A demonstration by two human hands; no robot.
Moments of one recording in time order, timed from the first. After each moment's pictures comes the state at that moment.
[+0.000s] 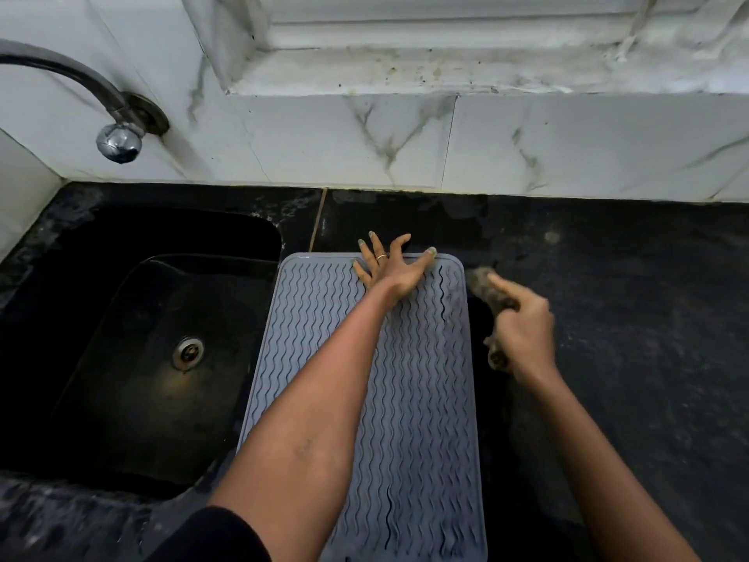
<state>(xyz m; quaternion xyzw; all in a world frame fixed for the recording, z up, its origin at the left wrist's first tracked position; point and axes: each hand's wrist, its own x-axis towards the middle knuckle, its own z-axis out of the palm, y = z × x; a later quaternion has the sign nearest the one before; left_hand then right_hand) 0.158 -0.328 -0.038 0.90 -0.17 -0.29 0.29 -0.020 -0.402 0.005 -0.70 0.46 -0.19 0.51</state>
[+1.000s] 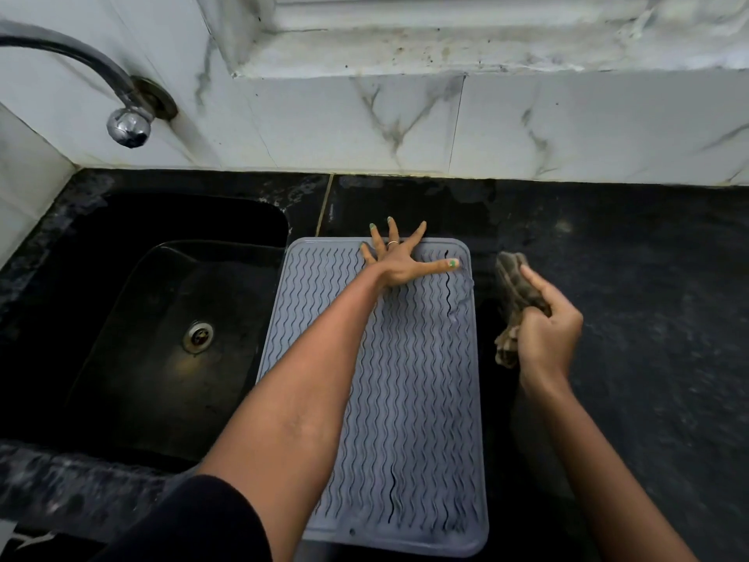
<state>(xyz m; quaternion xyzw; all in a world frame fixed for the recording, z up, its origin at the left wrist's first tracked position) 0.166 -0.315 -0.037 0.86 -0.30 -0.35 0.19 -0.043 -0.381 0.009 -0.60 0.46 -0.30 0.58</state>
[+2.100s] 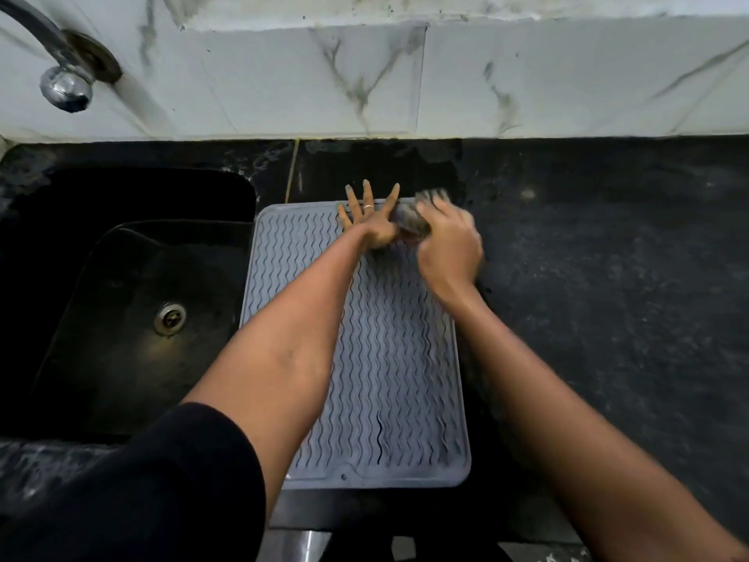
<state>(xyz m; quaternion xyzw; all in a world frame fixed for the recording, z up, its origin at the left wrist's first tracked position) 0.158 -0.319 -0.042 0.90 -0.31 -0.29 0.11 0.012 -0.353 0.012 -0.89 0.35 -0.18 0.25</state>
